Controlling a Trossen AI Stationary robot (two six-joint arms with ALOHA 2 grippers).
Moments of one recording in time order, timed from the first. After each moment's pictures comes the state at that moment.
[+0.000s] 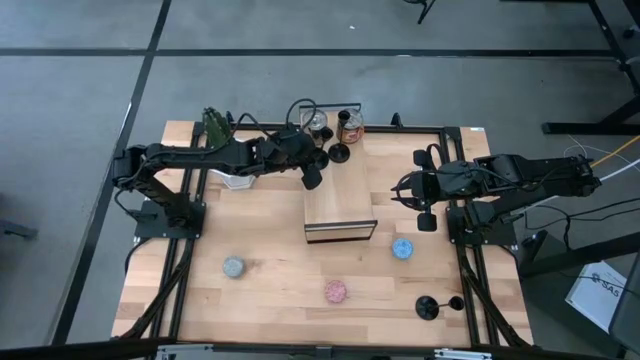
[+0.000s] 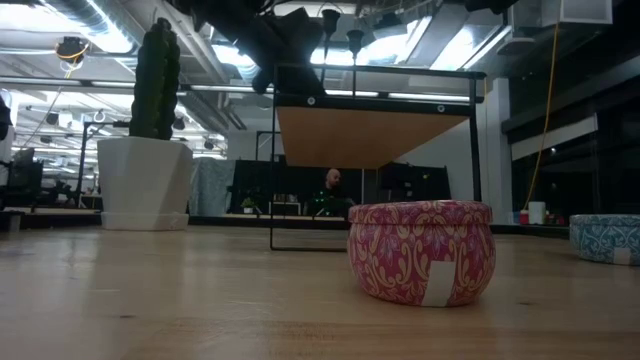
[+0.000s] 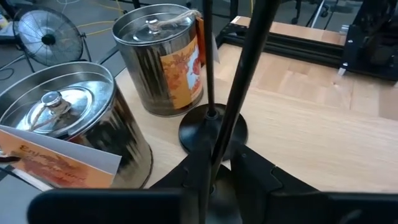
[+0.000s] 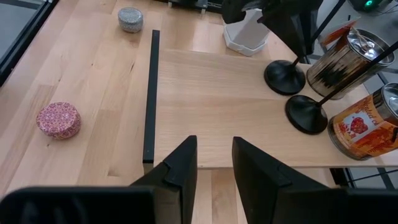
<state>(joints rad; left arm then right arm) 0.24 1.49 1.10 -0.09 -0.29 -0.09 0.20 0.97 1.13 -0.83 0.25 -0.05</state>
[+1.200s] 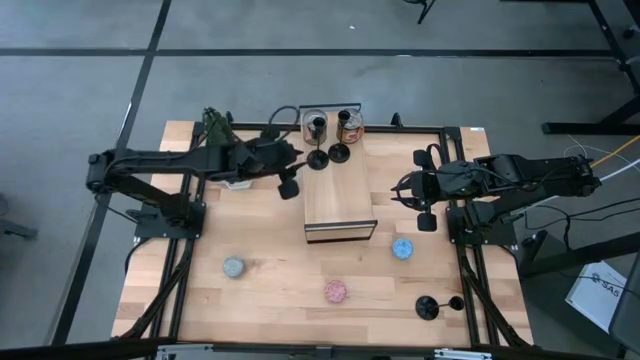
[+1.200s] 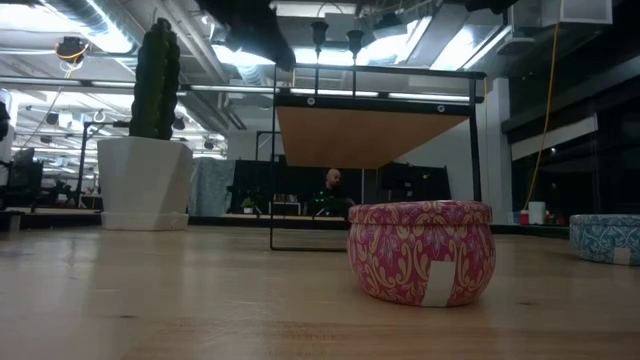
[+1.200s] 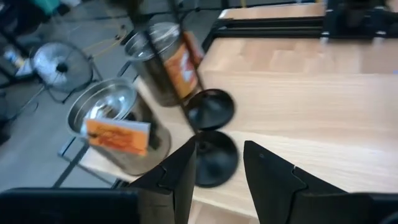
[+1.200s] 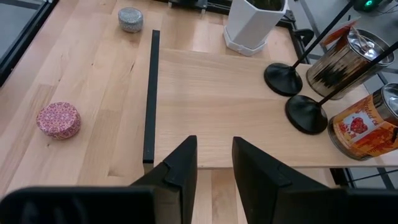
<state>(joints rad) 0.14 1.28 1.10 -0.35 -0.39 0.06 0.20 0.97 1.13 -0.83 0.25 -0.05</state>
